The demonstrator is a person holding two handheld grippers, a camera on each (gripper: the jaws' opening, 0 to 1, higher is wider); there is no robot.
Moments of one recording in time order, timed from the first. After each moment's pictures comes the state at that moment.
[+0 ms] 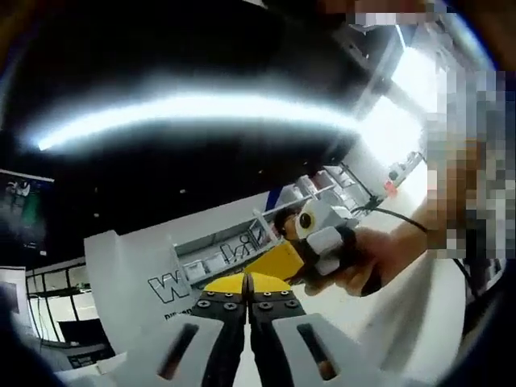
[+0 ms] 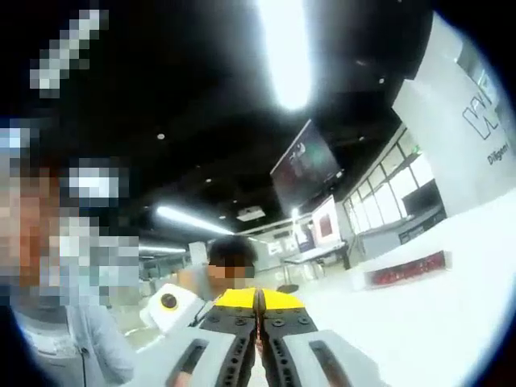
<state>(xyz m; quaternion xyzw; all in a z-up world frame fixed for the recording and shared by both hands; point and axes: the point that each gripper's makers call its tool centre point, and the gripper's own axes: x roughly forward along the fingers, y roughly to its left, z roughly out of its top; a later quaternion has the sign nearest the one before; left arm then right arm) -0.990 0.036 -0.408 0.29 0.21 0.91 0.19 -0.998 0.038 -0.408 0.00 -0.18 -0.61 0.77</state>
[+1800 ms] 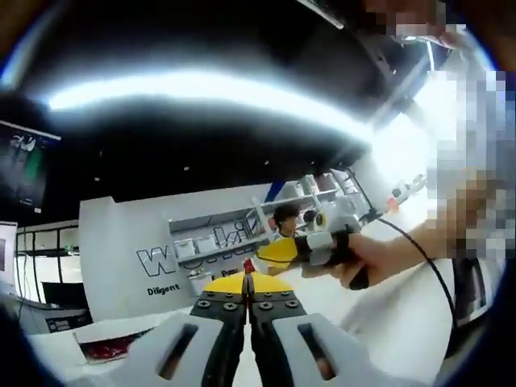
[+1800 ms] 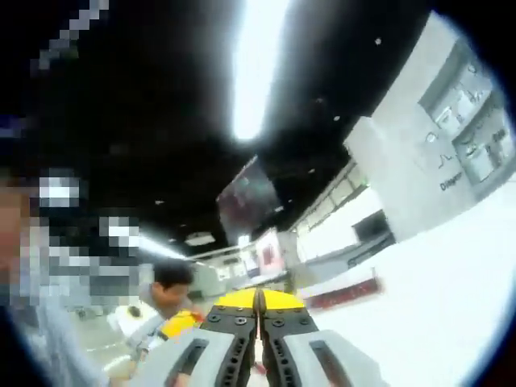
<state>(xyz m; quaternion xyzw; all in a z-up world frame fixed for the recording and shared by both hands) -1.004 0.030 -0.419 0.23 0.14 0.94 0.21 -1.039 0.079 -0.400 -0.03 -0.23 -0.66 0.72</state>
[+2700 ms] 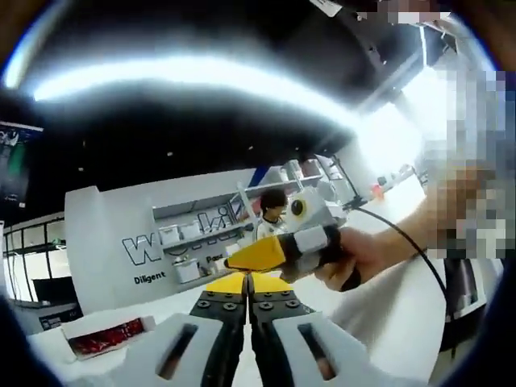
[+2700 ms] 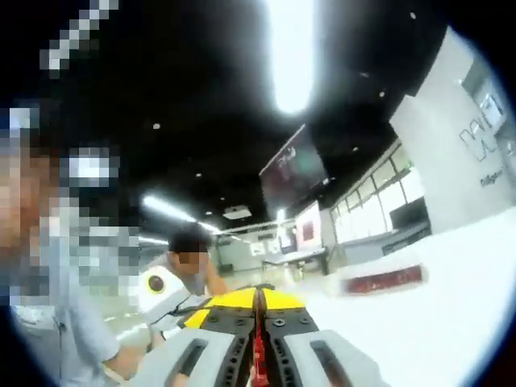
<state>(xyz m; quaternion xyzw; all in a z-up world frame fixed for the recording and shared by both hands) -1.013 0.045 -0.434 0.19 0.14 0.94 0.25 -1.025 0.047 -0.415 -0.06 -0.13 -0.66 0.74</state>
